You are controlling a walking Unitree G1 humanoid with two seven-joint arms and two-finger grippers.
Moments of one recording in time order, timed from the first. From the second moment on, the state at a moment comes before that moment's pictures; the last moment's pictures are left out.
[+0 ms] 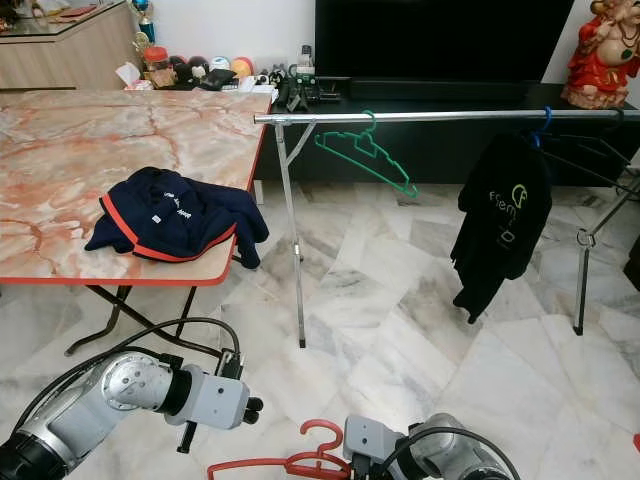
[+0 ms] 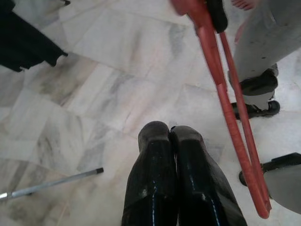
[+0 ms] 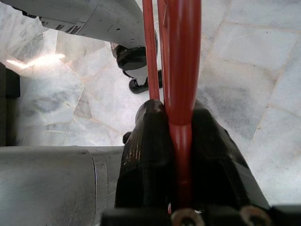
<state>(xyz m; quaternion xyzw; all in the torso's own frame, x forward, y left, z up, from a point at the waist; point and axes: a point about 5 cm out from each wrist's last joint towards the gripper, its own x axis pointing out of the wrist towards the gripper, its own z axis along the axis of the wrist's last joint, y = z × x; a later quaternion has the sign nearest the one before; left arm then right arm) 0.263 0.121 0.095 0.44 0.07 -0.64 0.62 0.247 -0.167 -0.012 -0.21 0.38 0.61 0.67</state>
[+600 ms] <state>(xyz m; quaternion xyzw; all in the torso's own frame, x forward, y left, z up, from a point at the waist) 0.263 0.123 0.091 0.51 -0.01 -0.63 0.58 0.246 -0.169 -0.013 -0.21 0.38 0.60 0.67</state>
